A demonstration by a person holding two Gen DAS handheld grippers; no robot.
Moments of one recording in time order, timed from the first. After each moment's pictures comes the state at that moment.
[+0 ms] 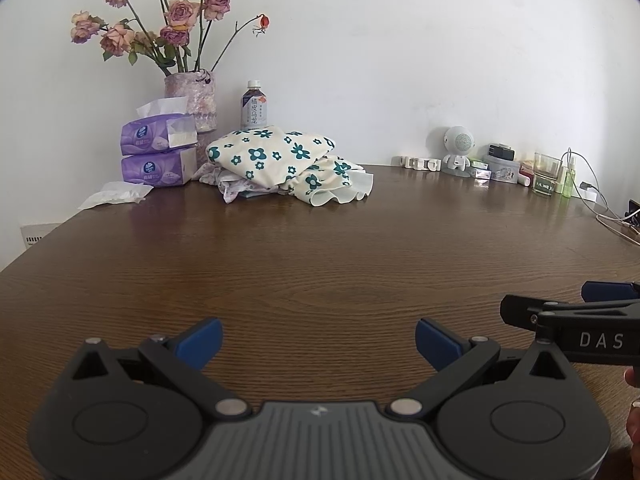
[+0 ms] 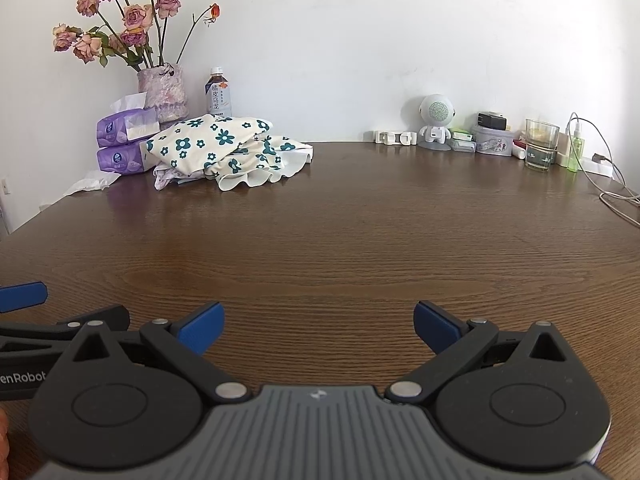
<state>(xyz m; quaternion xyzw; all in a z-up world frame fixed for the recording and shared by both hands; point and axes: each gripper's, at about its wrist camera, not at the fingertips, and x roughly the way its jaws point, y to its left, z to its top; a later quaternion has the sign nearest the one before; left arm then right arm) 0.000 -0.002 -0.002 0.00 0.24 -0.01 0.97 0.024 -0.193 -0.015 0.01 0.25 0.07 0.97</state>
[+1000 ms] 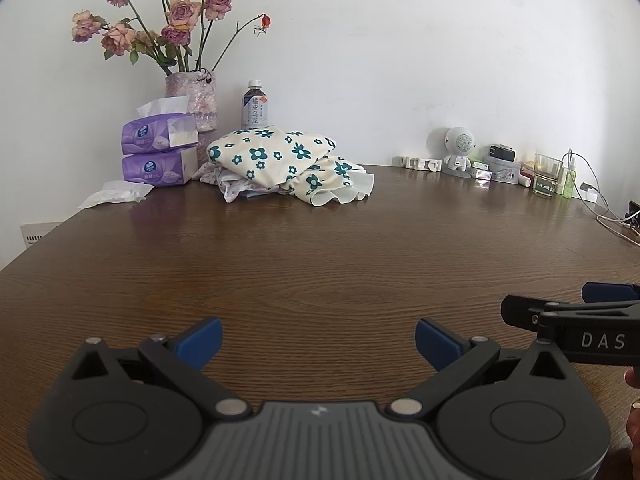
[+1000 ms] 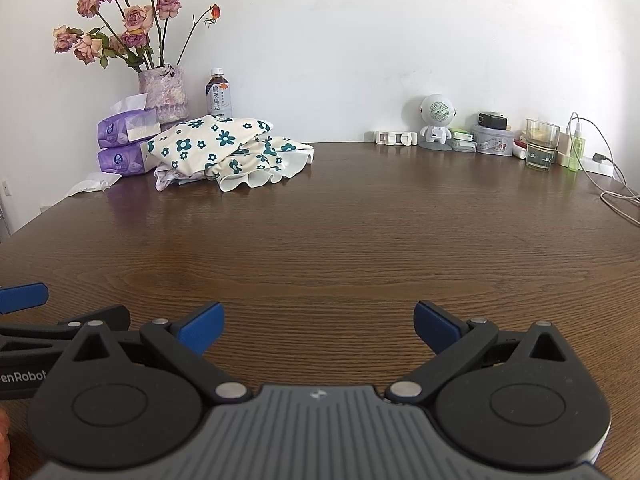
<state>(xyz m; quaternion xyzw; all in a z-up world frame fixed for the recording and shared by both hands) 0.000 -0.002 -0.001 0.00 0.24 -0.02 0.97 0.023 -0.194 -0.015 0.01 0.25 0.07 0.97</state>
